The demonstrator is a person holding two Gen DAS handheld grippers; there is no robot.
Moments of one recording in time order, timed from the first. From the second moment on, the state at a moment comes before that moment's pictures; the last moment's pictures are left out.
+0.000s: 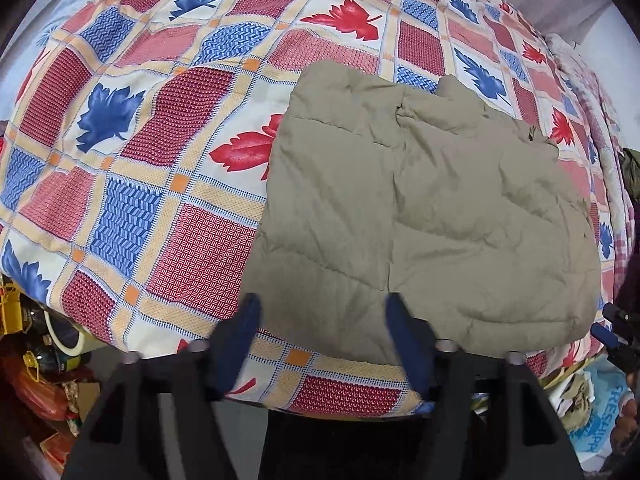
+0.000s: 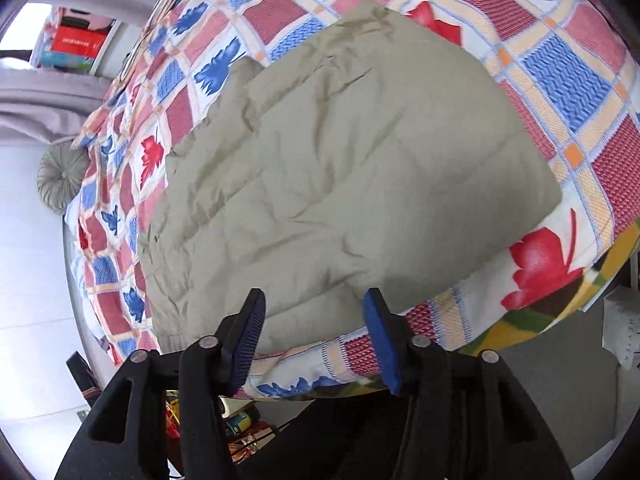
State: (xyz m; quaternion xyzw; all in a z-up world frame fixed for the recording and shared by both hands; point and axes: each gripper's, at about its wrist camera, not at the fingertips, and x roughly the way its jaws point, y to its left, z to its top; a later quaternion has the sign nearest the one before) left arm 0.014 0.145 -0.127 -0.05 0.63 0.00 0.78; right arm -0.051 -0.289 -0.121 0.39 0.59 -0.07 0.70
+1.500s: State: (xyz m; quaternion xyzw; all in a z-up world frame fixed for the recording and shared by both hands) left arm 0.097 0.204 -0.193 -0.08 0.64 -0.07 0.76; right arm 0.033 -0.155 -0.169 0.23 0.64 0.03 0.73
